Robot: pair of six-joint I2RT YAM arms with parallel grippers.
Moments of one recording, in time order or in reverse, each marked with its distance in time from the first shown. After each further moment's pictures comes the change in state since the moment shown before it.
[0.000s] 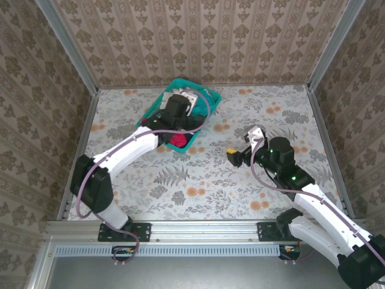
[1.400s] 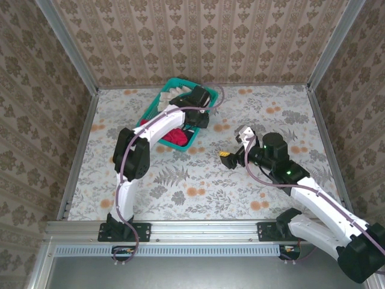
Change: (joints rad) left arm 0.042 0.495 0.510 -0.406 0.180 -0.211; right arm 0.035 0.101 0.054 0.005 -0.092 -0.026
